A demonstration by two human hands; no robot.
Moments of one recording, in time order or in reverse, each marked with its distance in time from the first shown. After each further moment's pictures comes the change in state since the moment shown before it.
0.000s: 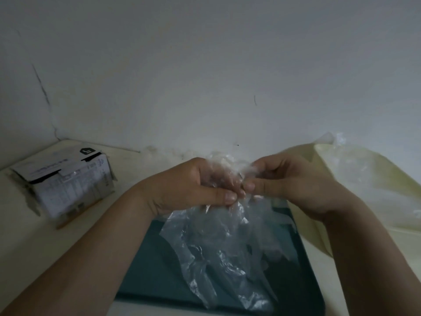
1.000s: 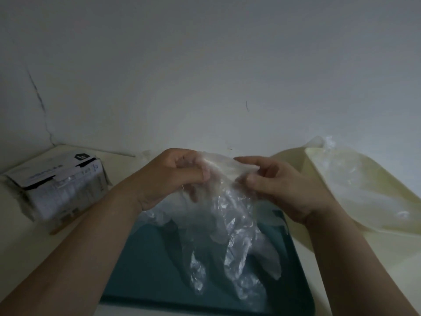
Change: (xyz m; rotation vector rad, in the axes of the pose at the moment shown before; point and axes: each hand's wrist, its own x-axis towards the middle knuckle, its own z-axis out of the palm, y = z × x) left_hand -0.001 -0.006 -0.021 -0.041 0.271 -0.023; right_hand 0.005 0.024 -0.002 0.207 0.060 0.130
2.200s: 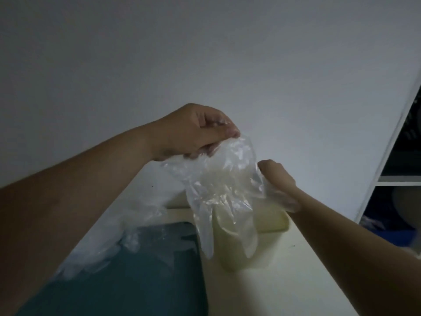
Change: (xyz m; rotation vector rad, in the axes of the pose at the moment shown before) left_hand 0.112 0.194 0.155 0.379 -0.235 0.325; right_hand -0.084 -0.053 -0.170 -0.919 0.799 0.363
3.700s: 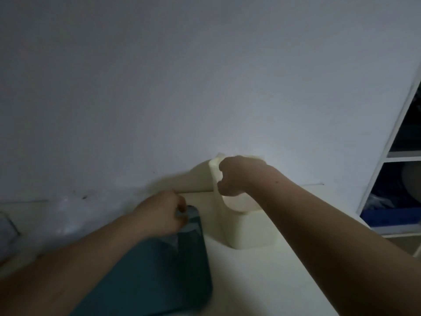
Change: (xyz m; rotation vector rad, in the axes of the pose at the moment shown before) left_hand -0.094 -0.159 0.077 0.734 -0.136 -0.436; right_hand -0.059 -0.068 0.019 -0.537 -0.343 -0.279
